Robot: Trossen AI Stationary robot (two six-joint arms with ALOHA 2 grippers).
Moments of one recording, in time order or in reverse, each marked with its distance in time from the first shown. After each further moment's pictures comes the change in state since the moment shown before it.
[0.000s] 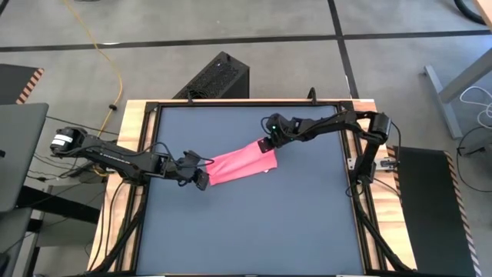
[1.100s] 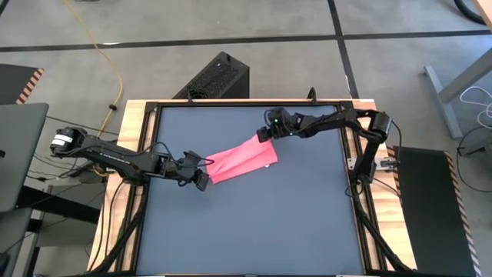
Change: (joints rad) left arm 0.000 0.000 0.000 -0.001 0.020 -0.006; right arm -0.052 0.000 0.000 0.144 0.093 0.011
